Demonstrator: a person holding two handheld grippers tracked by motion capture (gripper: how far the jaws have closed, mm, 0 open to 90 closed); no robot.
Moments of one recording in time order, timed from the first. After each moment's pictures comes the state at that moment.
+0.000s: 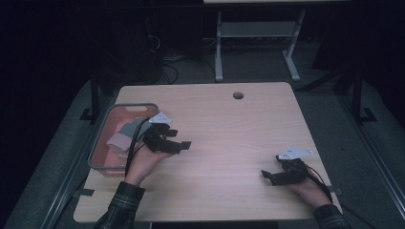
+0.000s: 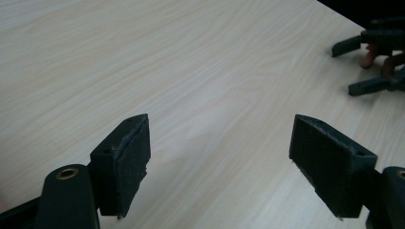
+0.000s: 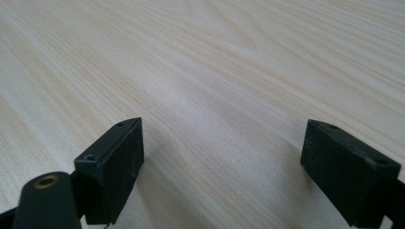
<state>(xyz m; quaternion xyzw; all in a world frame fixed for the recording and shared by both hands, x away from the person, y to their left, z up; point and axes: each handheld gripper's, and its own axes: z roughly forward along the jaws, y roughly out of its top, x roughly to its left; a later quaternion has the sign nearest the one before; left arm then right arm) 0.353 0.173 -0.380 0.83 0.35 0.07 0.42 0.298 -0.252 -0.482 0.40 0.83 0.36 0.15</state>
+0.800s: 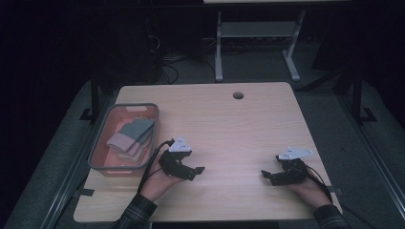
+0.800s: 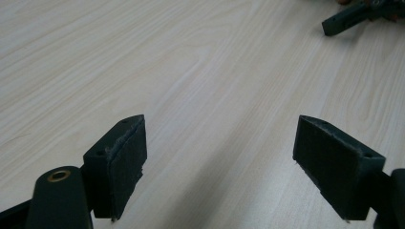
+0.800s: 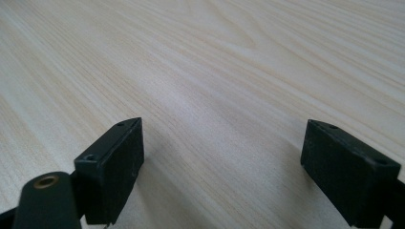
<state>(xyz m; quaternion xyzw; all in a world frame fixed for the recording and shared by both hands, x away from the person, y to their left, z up) 0.311 0.137 -0.428 0.87 0.28 0.08 0.39 0.298 -0.252 -0.482 0.40 0.83 0.36 0.15</state>
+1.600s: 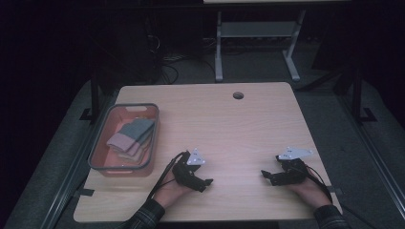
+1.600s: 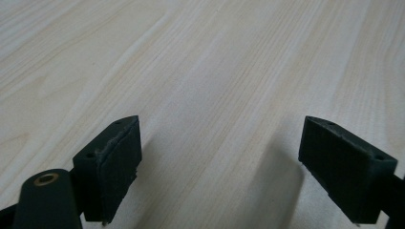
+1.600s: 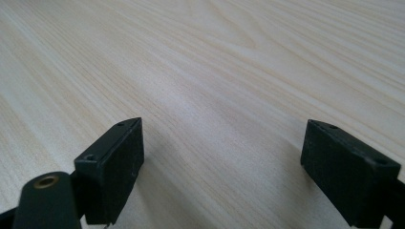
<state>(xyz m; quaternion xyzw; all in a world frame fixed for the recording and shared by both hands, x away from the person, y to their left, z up) 0.304 0.106 -0.471 0.90 0.25 0.09 0.35 0.298 -0.252 -0.482 0.40 0.83 0.36 0.15</state>
